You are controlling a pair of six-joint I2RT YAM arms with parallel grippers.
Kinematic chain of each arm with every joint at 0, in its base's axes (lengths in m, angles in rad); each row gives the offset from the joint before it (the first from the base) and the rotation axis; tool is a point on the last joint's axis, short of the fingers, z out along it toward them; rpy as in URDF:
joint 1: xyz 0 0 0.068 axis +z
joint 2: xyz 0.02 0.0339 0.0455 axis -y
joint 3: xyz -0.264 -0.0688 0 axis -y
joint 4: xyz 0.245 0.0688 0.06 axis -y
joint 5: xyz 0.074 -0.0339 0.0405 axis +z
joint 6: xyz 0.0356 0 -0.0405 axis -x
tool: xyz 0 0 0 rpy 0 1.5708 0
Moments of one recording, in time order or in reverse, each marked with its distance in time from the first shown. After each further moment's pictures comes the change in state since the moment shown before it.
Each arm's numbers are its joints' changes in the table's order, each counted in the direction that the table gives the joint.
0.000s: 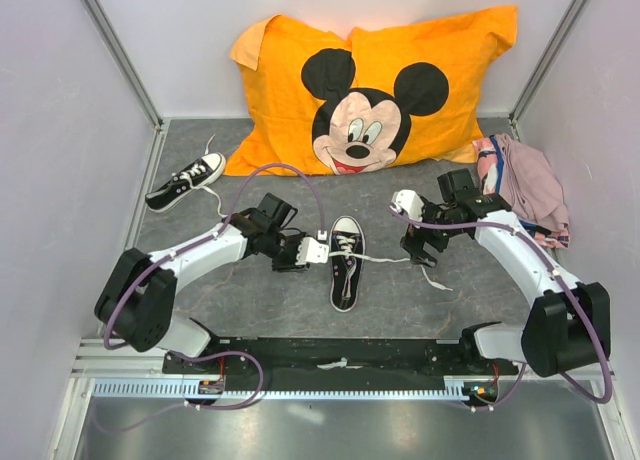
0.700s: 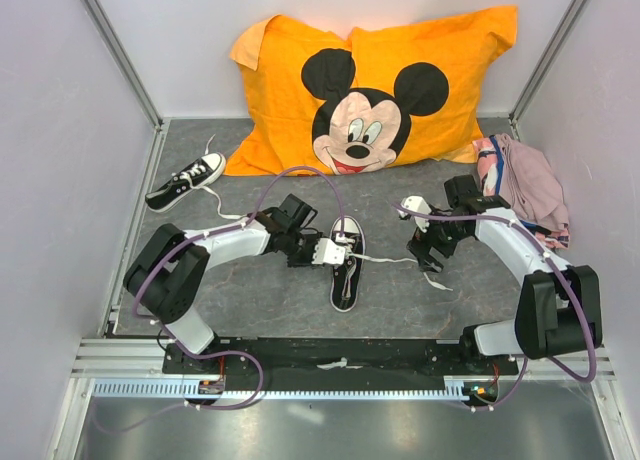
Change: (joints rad) left arm -0.078 -0.205 0.062 0.160 0.077 -0.006; right arm -0.088 -0.082 -0.066 0.012 -0.026 0.012
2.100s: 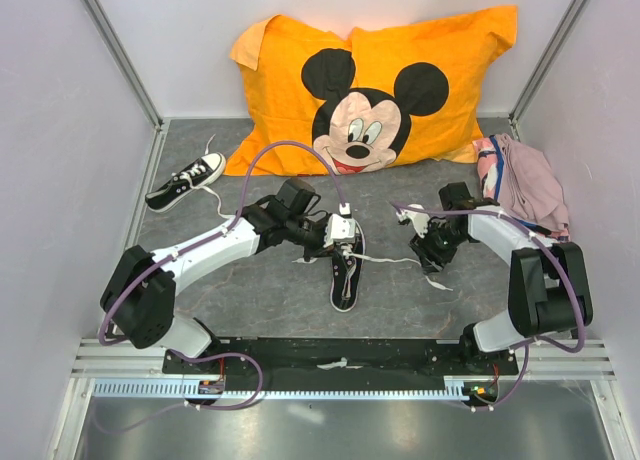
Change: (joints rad) left arm -0.067 0.163 0.113 0.005 -0.216 0.378; right arm -0.011 -0.114 -0.043 0.038 -0.037 -0.082
